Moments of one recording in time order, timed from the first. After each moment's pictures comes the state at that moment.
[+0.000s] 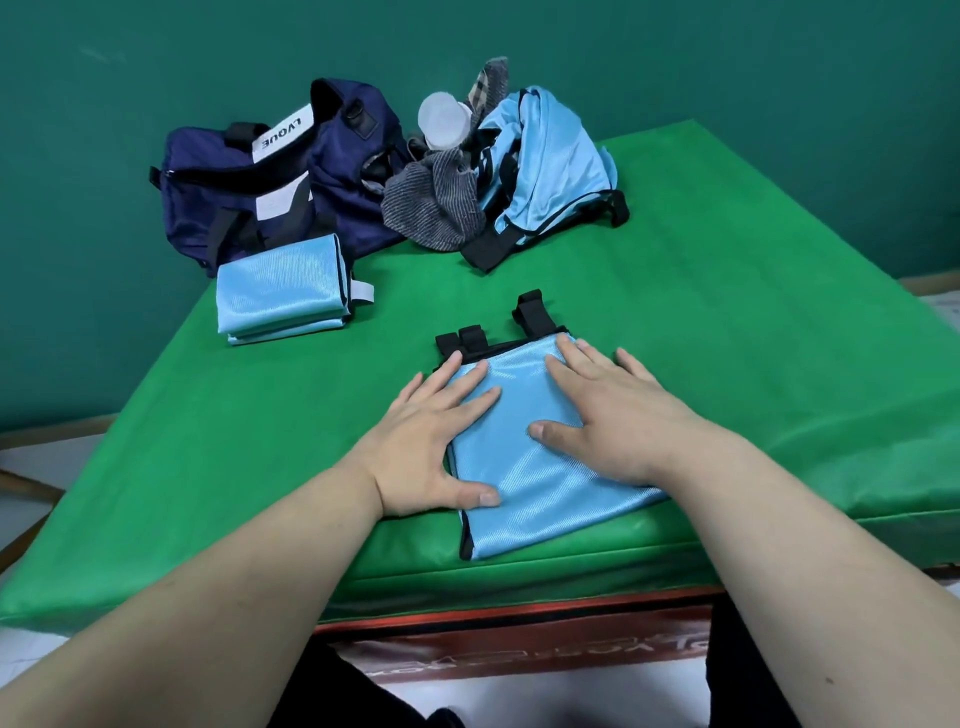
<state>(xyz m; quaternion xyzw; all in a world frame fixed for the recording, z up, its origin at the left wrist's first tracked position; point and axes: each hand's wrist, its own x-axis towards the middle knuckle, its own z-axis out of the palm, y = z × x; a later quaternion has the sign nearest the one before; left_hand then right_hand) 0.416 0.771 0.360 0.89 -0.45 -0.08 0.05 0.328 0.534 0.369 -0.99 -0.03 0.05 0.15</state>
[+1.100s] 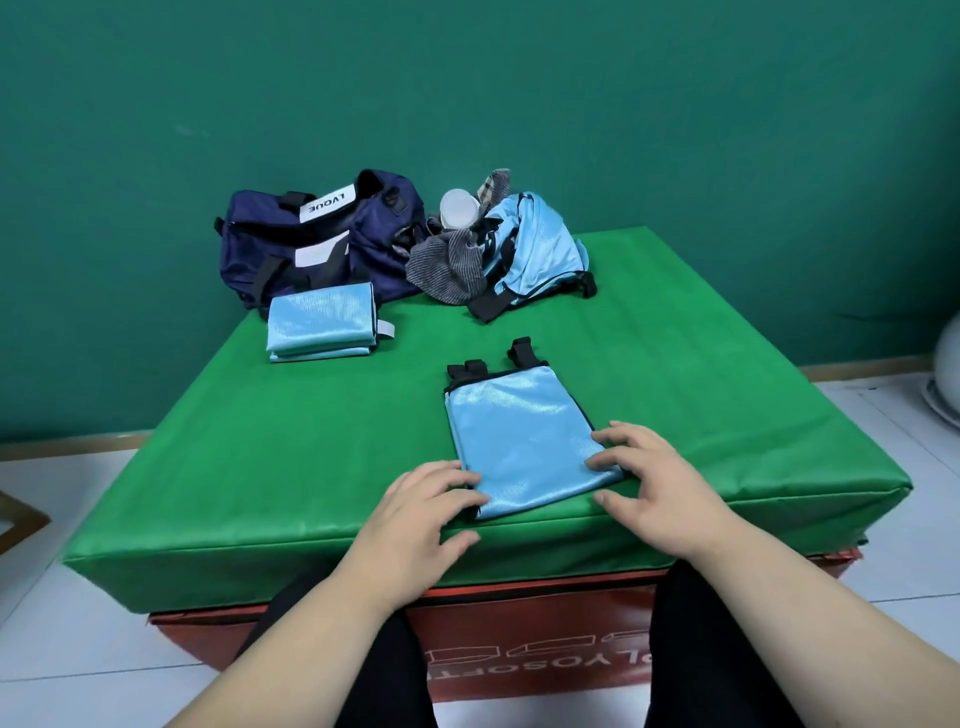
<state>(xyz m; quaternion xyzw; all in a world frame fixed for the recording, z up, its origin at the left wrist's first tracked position) 0.304 0.819 0.336 0.87 -0.43 0.12 0.22 0.222 0.512 0.341 -0.93 -0.04 -0.15 0.33</state>
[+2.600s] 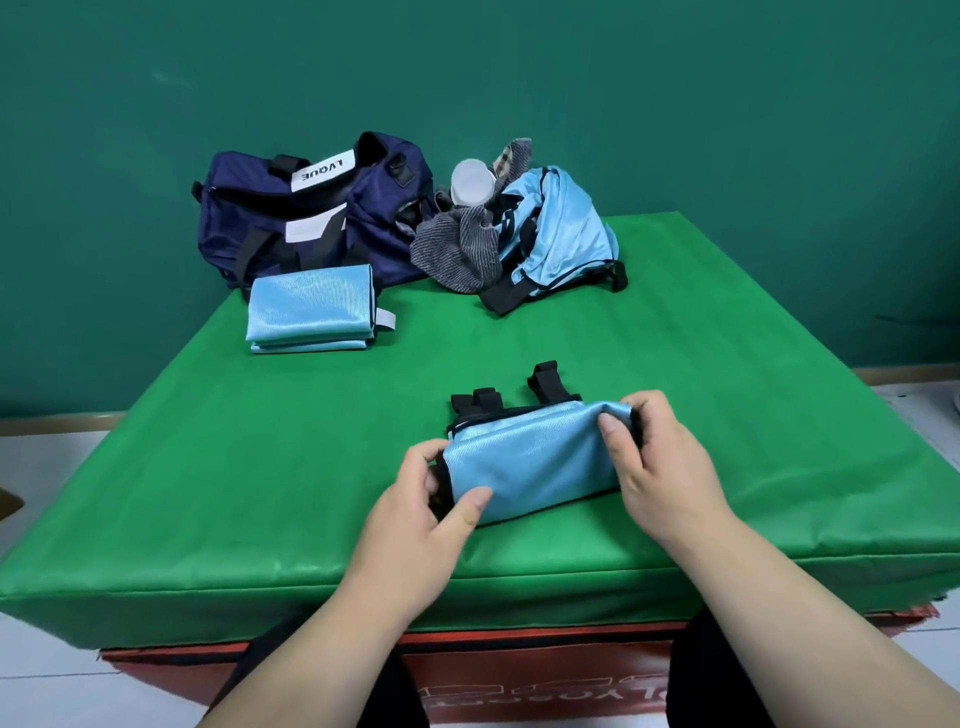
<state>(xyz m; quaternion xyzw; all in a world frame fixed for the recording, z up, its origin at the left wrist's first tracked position) 0.319 0.791 0.355 0.86 -0.17 0.03 0.47 0.281 0.548 0.366 -0.90 0.08 -0.26 0.35</state>
